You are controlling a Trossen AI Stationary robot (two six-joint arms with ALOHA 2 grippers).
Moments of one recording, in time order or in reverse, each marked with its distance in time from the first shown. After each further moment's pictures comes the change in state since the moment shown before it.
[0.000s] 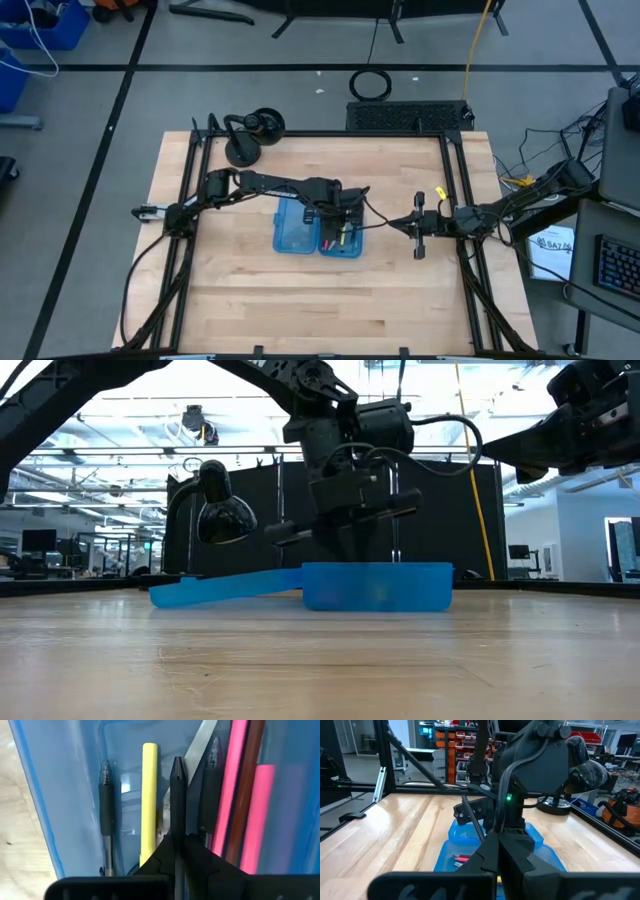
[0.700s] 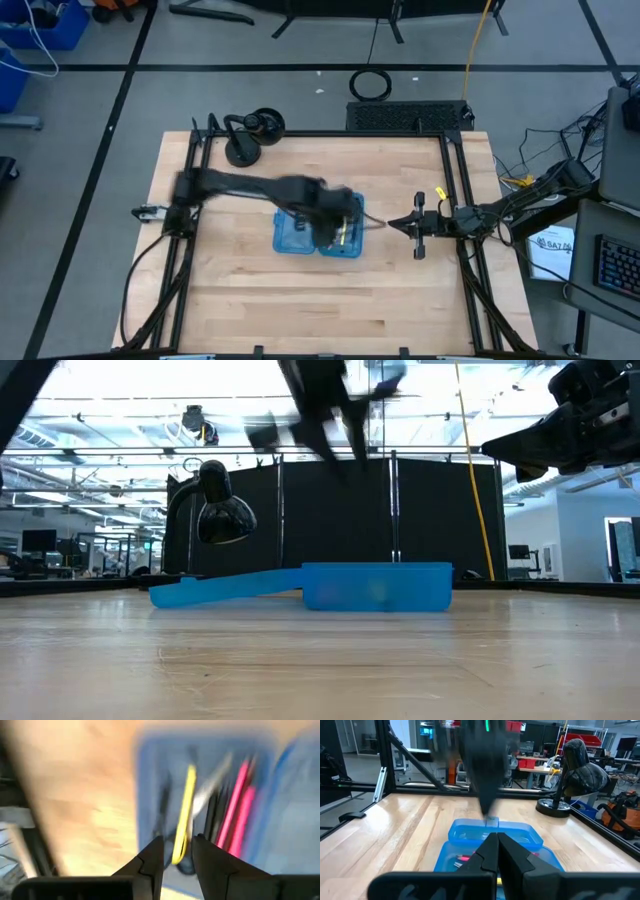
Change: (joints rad) left arm -0.102 -0.220 0.013 -0.064 -0.133 -0.176; right arm 0.000 0.000 0.000 0.007 0.000 -0.016
